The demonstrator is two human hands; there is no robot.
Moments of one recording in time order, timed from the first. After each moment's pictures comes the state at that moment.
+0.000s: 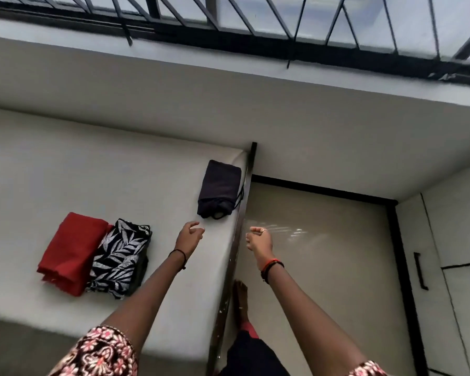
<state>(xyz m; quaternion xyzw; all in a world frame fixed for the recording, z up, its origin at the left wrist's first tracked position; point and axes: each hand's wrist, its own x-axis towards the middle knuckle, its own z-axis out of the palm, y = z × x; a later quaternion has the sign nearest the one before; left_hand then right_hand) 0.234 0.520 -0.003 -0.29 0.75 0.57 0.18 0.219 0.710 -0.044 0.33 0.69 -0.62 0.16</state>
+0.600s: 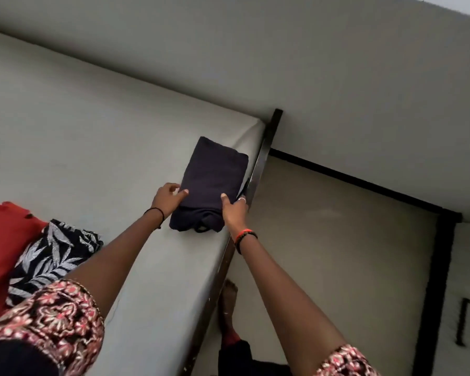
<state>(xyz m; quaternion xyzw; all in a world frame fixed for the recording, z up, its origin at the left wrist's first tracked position) -0.030 0.494 -0.186 -0.36 0.79 0.44 0.24 -0.040 0.657 -0.219 0.31 0.74 -0.52 0.29</state>
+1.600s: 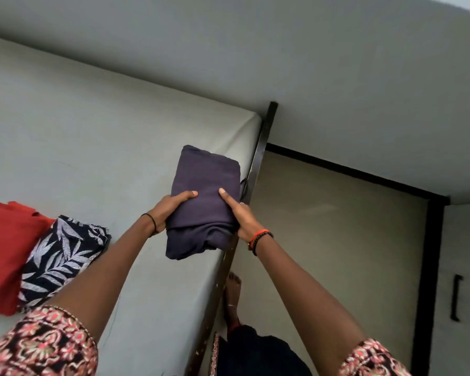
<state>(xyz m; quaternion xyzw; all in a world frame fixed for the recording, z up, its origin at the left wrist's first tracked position) 0.012 0.493 -0.159 -0.39 0.60 0.63 0.31 0.001 0.676 -0.189 0.33 0.50 -0.70 0.38</state>
